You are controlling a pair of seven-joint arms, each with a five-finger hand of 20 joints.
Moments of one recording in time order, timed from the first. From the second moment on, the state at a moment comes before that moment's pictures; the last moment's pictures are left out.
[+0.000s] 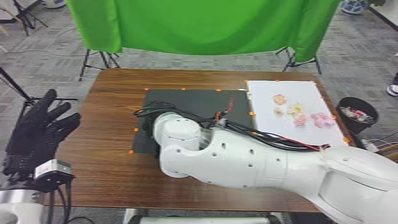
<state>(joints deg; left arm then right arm) 142.2 -45.2 -106.7 -130.8 27.3 20.9 27.3 -34.5 -79.5 7.5 -89.6 -94.7 -1.0 56.6</state>
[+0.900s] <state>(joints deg) 151.4 -48.8 -110.0 -133.0 27.2 21.4 28.2 -31.3 -71.5 13.9 -102.5 -91.2 -4.5 53.6</state>
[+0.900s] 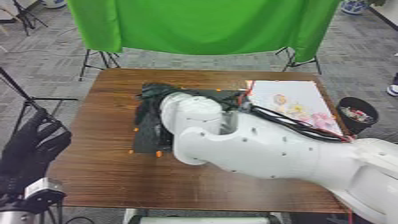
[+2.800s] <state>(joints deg) 148.9 -46.3 -104.0 -133.0 26.3 21.6 27.6 -52.4 -31.6 37.4 -102.6 -82.9 -3.0 67.8</state>
